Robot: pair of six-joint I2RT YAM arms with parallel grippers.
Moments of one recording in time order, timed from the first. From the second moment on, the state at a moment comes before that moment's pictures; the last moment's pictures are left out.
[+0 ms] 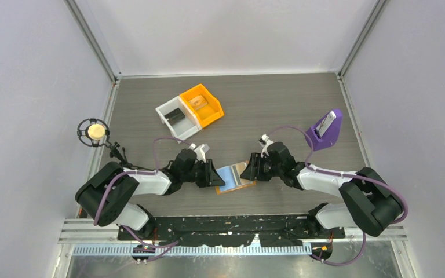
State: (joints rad) left arm -0.69 1.44 0.37 0.43 0.42 -0.85; right arm 0.62 1.32 0.42 0.17 -0.32 0.70
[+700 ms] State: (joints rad) left arm -0.69 1.45 0.36 0.44 0.43 -0.85; right arm 0.62 1.26 0.42 0.18 -0.41 0.74
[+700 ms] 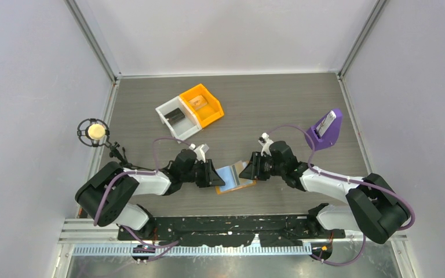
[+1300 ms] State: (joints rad) left arm -0.69 1.04 0.35 0.16 0.23 -0.89; right arm 0.71 1.27 0.46 0.21 -0.44 0.79
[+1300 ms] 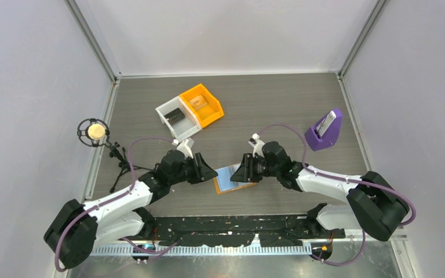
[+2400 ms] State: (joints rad) left arm -0.69 1.36 0.36 0.34 0.31 -0.89; right arm 0.68 1.48 0.54 0.20 -0.46 0.71
